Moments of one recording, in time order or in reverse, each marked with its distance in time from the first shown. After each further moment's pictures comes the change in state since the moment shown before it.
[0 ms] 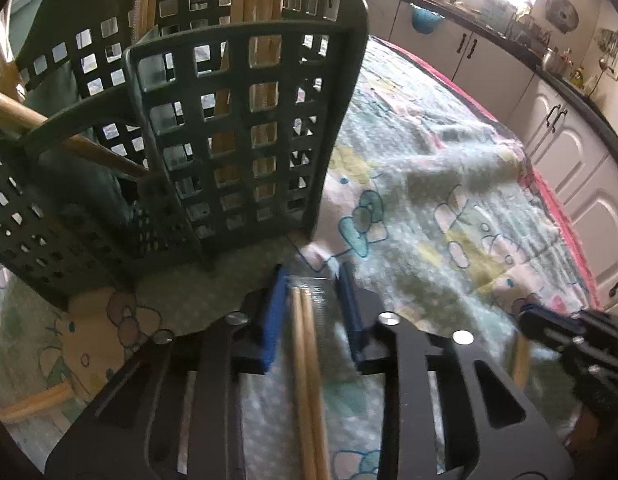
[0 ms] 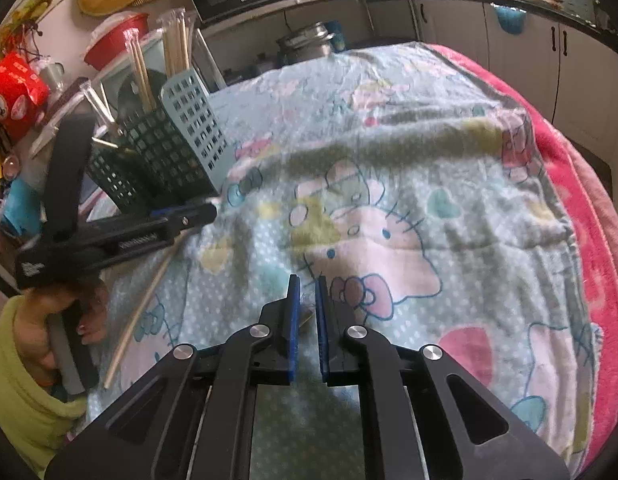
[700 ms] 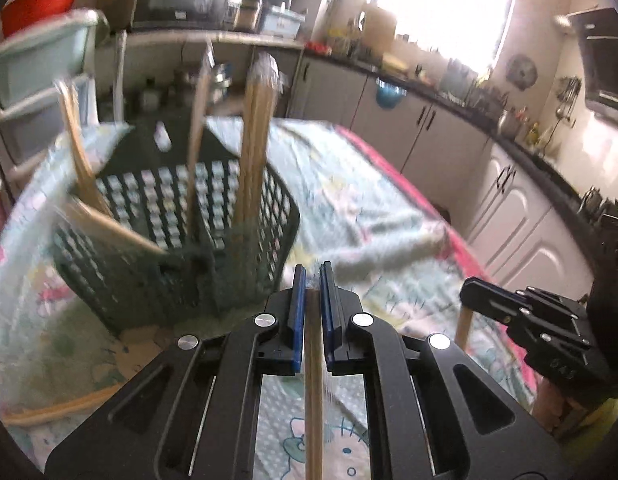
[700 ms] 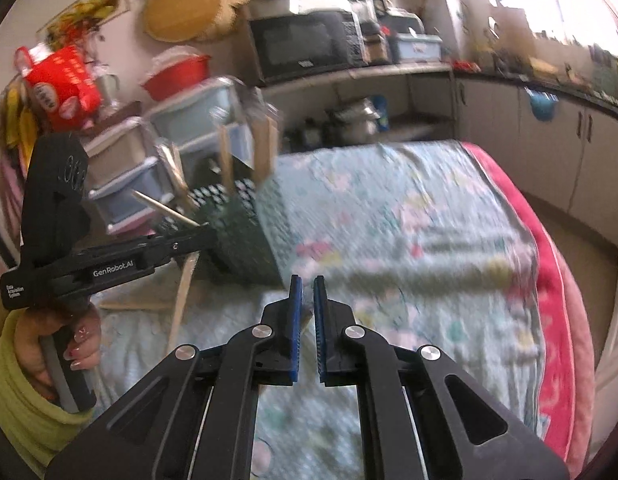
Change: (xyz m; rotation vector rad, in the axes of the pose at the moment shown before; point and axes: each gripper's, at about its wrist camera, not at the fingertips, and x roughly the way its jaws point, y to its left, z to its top) left arm -0.132 0.013 0.011 -0.033 -0.274 -0.141; right arm -0.062 0.056 0.053 -0.181 -0.223 0.071
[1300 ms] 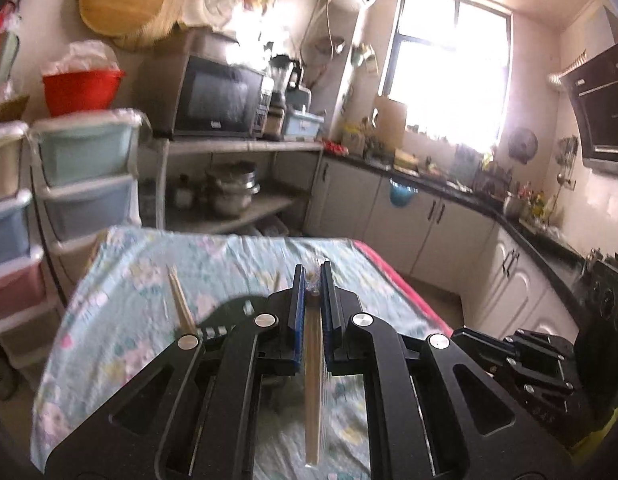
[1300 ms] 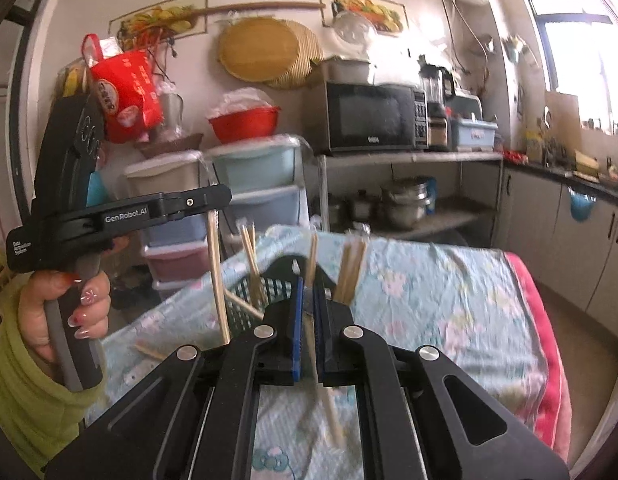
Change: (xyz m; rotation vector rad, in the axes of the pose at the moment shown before) left arm -0.104 0.016 0.073 -0.007 -0.329 0.069; right arm -0.027 0.072 0.075 -0.205 -0.198 0.096
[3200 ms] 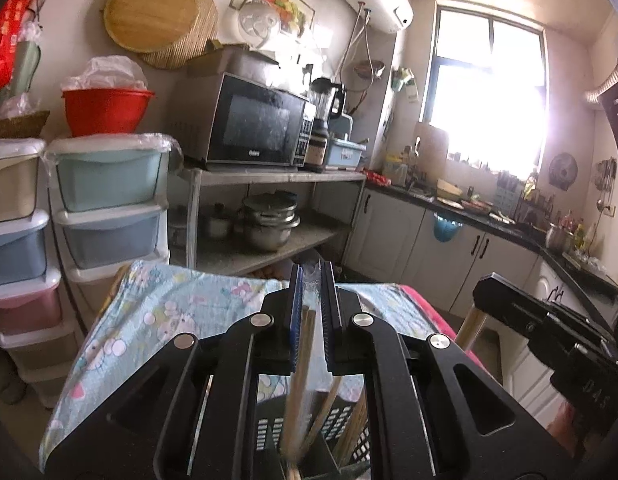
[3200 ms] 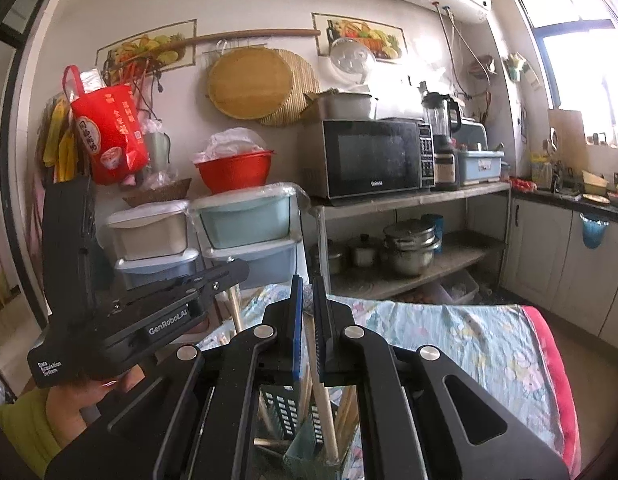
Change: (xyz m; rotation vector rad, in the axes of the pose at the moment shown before) left arm 0.067 0.034 0.037 -0.031 -0.070 0.135; right arm 0.085 -0.017 0.083 0.037 -0.097 -0.001
